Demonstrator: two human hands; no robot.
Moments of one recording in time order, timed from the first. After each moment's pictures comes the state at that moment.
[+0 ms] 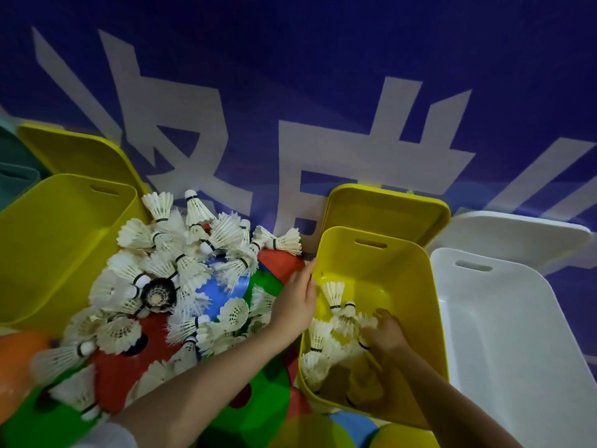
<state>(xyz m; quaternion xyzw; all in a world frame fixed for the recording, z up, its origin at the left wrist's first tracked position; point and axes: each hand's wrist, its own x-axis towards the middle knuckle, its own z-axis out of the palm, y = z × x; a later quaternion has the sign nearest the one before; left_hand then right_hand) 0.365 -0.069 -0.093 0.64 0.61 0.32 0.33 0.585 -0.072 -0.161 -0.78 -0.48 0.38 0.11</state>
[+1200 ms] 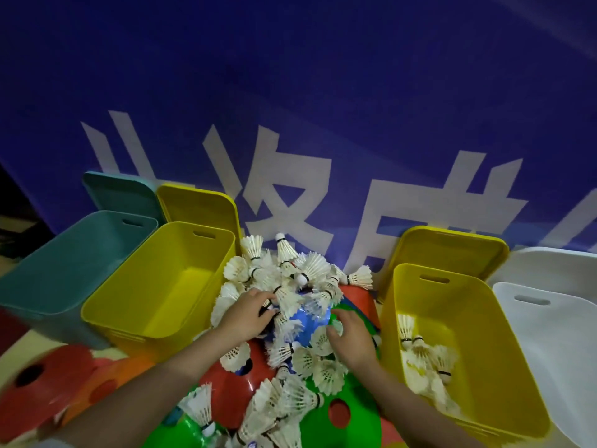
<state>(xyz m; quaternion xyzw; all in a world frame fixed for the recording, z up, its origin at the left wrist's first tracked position) 0.083 -0.098 -0.045 0.73 0.64 0.14 0.21 0.326 -0.113 -0.072 -0.65 -0.68 0.25 0.22</state>
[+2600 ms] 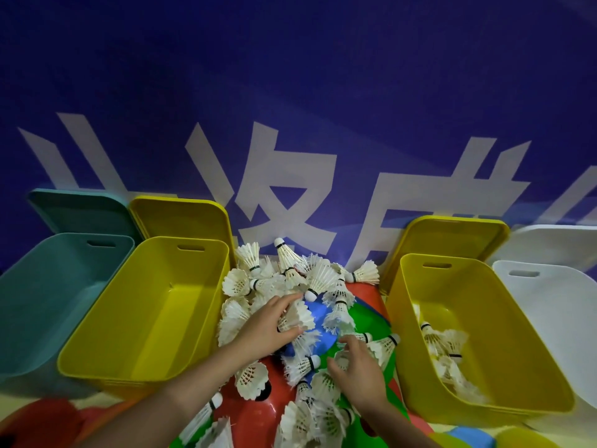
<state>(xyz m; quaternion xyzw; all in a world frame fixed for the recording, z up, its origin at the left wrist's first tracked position) 0.070 -0.078 -0.051 0.77 0.51 0.21 0.33 0.282 -0.149 -0.114 -0.72 -0.62 0.21 0.22</state>
